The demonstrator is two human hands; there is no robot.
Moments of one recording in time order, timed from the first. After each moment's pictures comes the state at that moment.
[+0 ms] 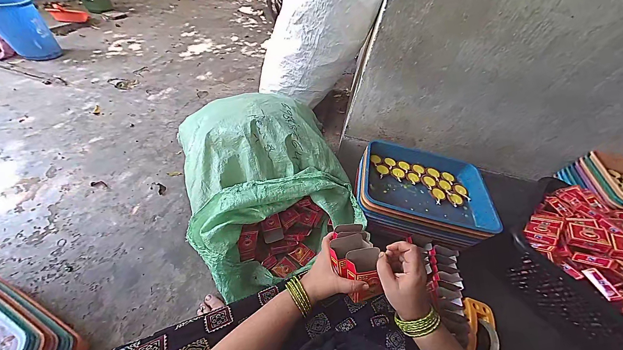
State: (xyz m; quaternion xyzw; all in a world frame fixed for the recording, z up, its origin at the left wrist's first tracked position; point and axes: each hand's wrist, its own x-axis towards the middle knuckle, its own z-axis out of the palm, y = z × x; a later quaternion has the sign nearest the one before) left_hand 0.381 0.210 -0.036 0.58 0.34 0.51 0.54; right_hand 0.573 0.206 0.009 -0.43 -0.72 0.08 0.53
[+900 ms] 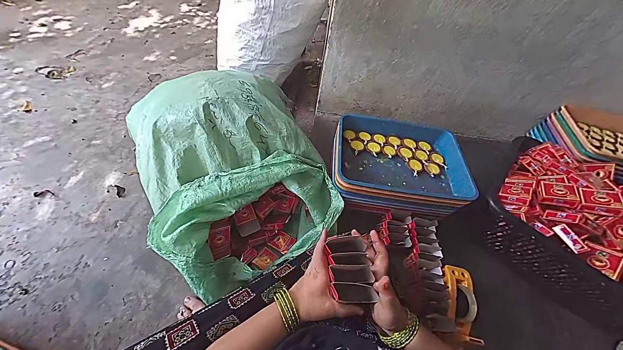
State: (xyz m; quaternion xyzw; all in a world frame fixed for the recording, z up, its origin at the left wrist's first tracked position) left_hand 0.408 0.186 -0.052 0.73 0.31 0.46 0.40; right_hand 0.592 0.169 -0.027 -0.27 -0.60 0.52 0.55
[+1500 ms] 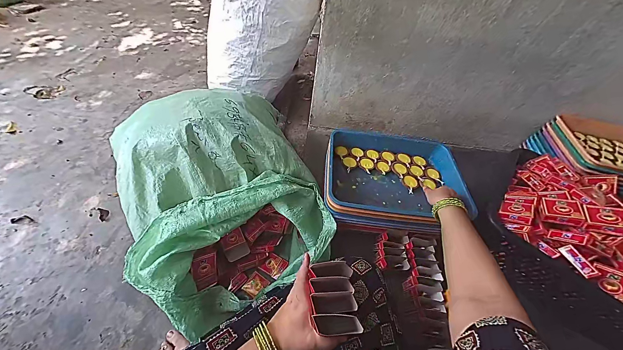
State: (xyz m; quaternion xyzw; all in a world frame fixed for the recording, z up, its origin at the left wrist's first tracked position) left_hand 0.401 0.207 -0.053 0.77 0.30 0.45 0.34; right_hand 0.799 0.475 0.014 -0.88 -0.45 0.13 0.05
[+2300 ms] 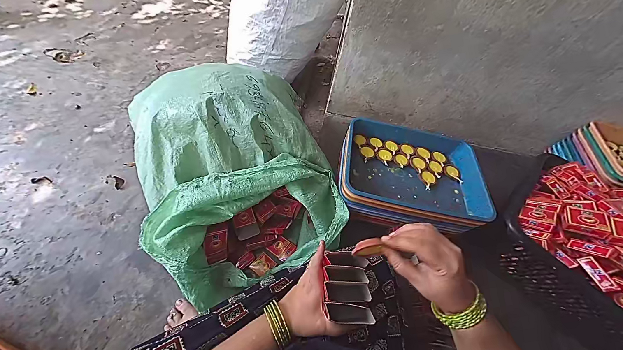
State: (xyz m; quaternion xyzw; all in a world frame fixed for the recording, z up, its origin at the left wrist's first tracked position) left_hand 0.399 0.204 -0.063 0.77 0.32 0.44 0.33; right_hand 0.646 0.257 0.070 -0.29 -0.85 0.05 0.44
